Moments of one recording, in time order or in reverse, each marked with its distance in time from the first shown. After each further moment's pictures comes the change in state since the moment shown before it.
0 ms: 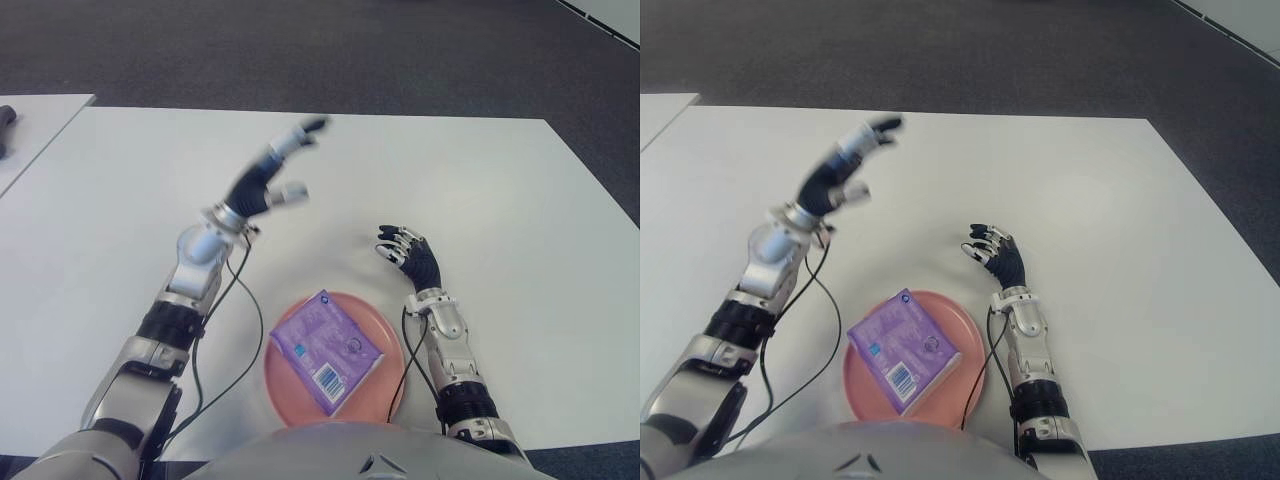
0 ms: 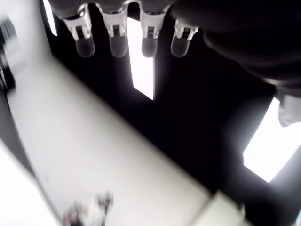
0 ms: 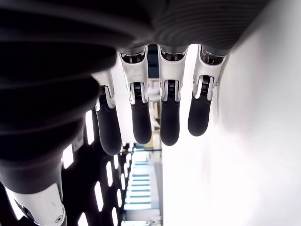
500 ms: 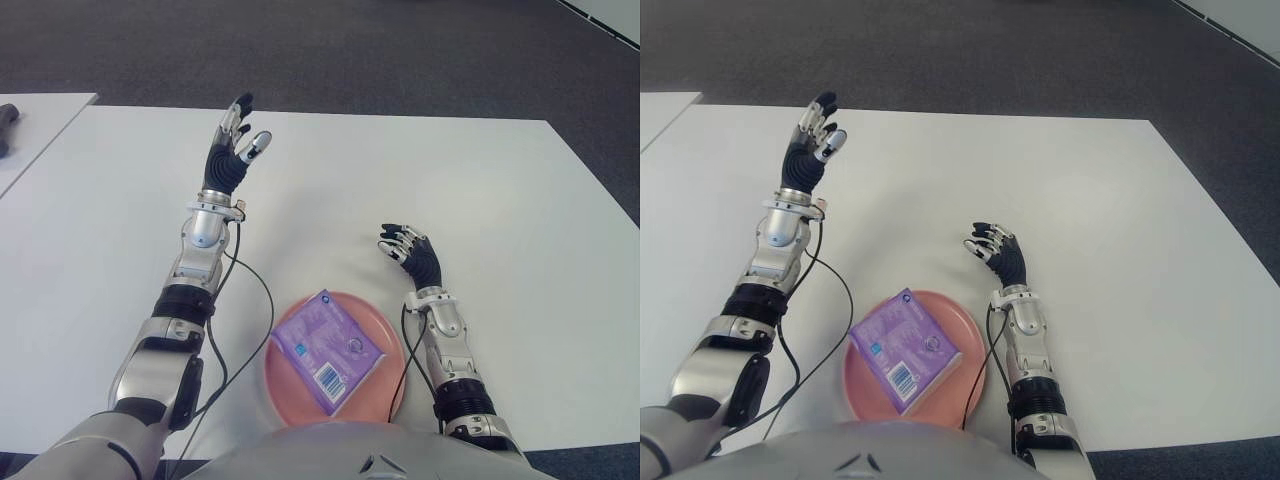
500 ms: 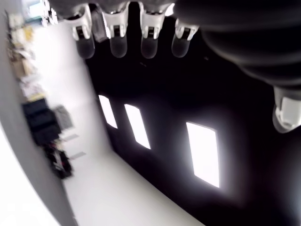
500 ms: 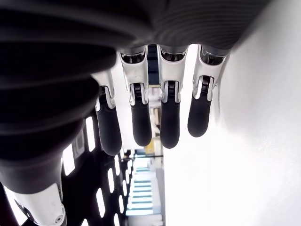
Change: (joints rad) left arm -0.093 -0.067 0.128 0.374 0.210 0.070 0.310; right arm 0.000 0.012 -0.008 0.003 0.002 -0.002 -0.009
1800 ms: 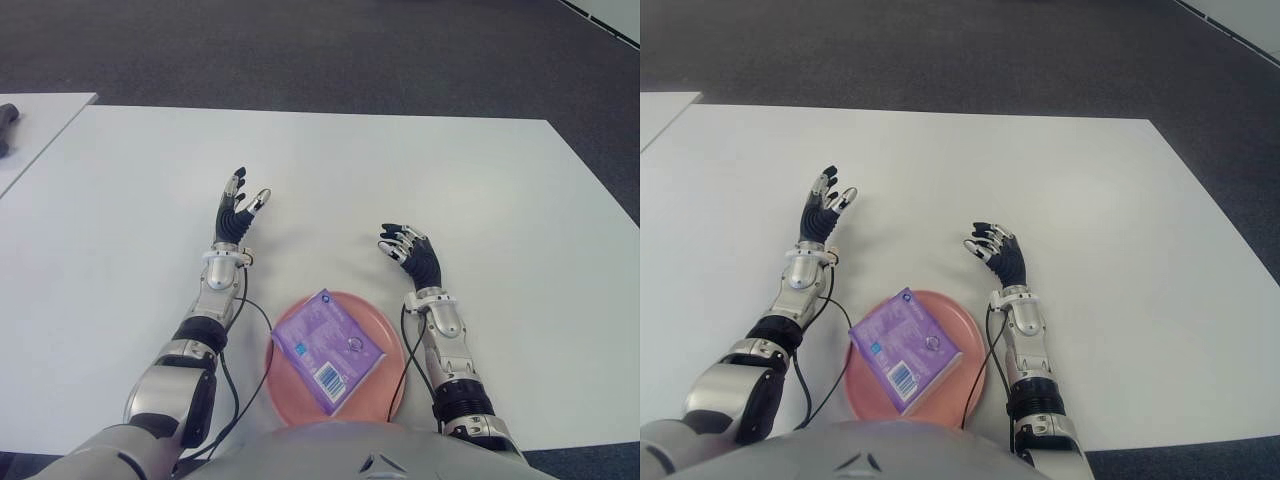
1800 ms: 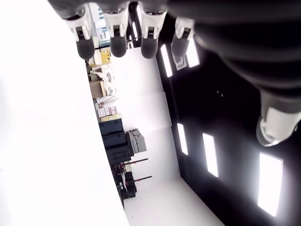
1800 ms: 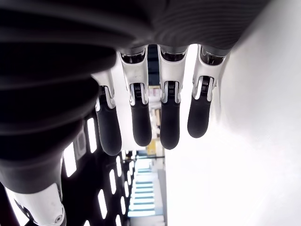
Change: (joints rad) left arm 0.114 -0.098 0.012 0.258 0.053 -0.082 0.148; right arm 0.005 0.007 0.002 0.007 -0.006 -0.020 -0.007
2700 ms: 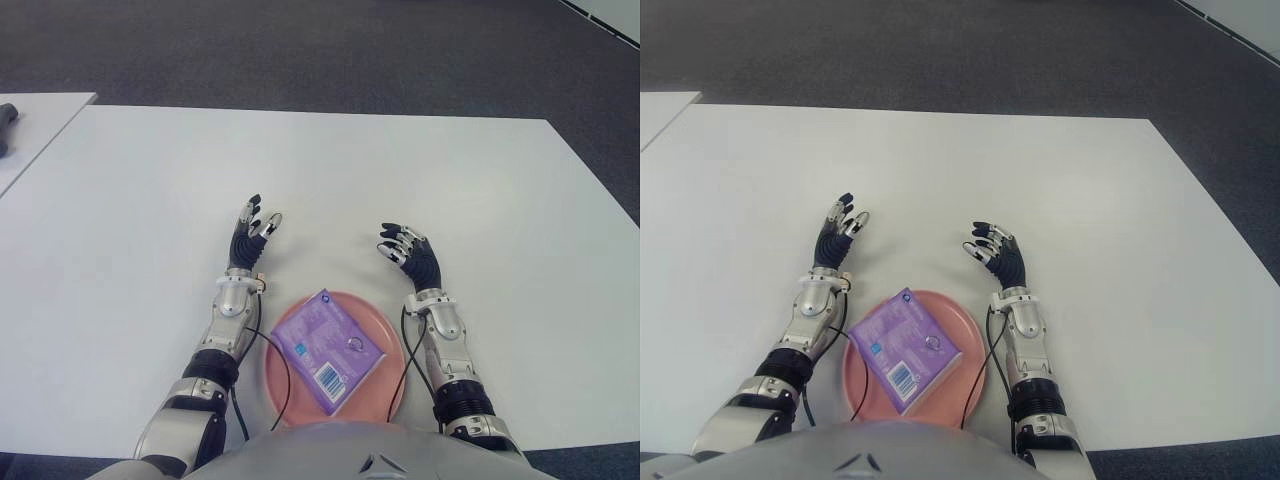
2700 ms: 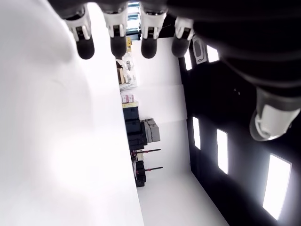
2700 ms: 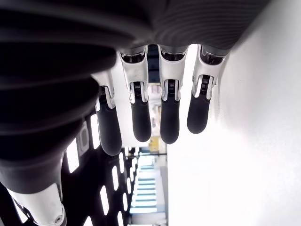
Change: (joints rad) left arm 0.177 -0.090 -0.019 -0.201 -0.008 0.126 -0.039; right arm -0.011 -0.012 -0.004 0.037 0.002 -0.057 0.012
